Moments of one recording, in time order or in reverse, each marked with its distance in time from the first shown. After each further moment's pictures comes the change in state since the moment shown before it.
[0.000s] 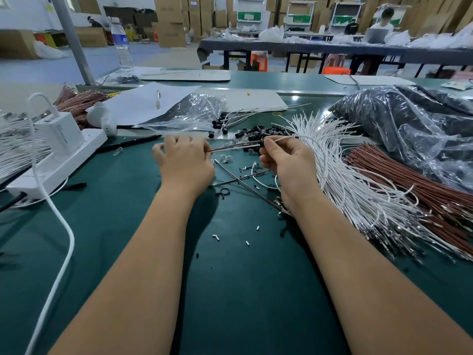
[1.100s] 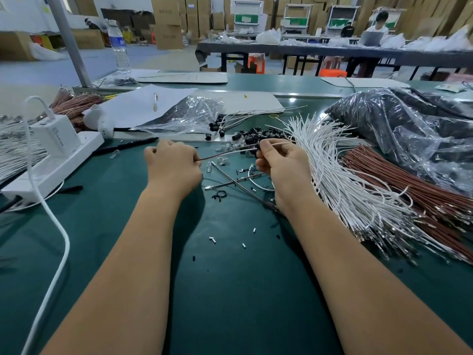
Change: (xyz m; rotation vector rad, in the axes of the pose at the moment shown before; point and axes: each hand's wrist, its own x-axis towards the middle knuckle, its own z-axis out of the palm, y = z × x) left_hand 0.003 -0.011 -0.013 0.043 -0.128 0.030; right_hand -0.005 -0.004 0.004 -0.056 0.014 0.008
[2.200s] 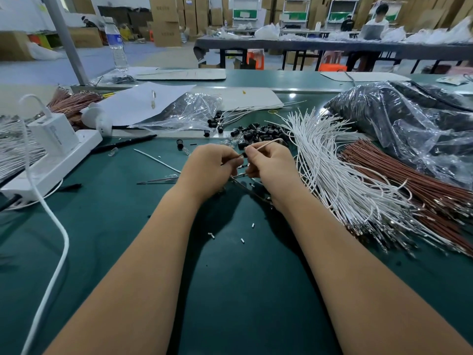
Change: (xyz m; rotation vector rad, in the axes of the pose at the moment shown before) left_hand -0.012 0.038 0.011 -0.501 -0.059 0.271; right_hand -0.001 0.006 0.006 -0.220 -0.116 0.042
